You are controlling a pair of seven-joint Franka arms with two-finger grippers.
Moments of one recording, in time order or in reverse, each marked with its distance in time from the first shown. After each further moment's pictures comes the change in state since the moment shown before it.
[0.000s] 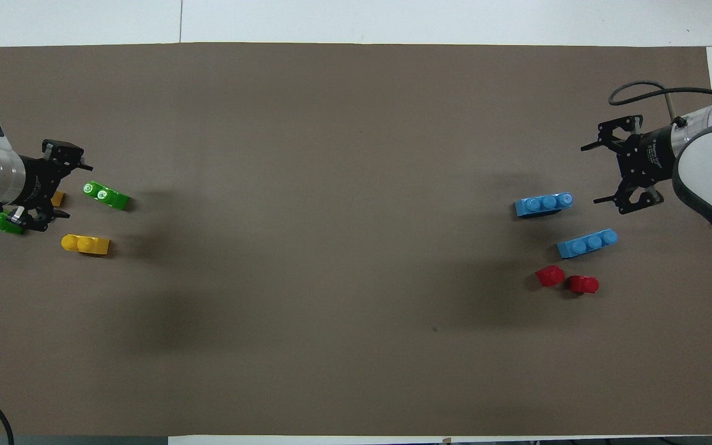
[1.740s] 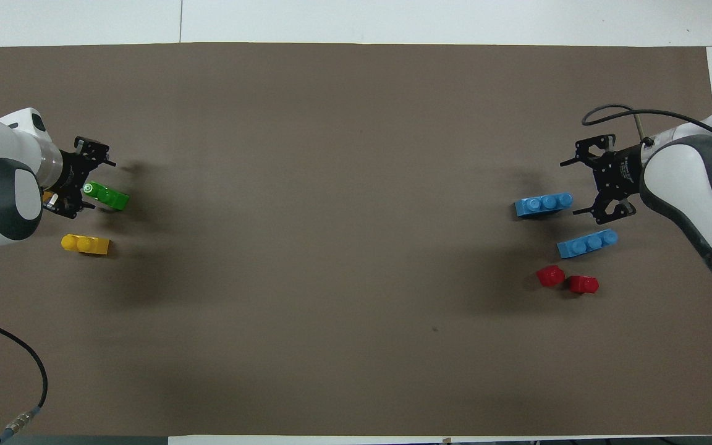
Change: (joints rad) left arm 0.015 0.232 0.003 0.104 0.000 0.080 -0.004; right arm -0.001 0.062 0.000 -0.083 0.048 0.098 -0.090
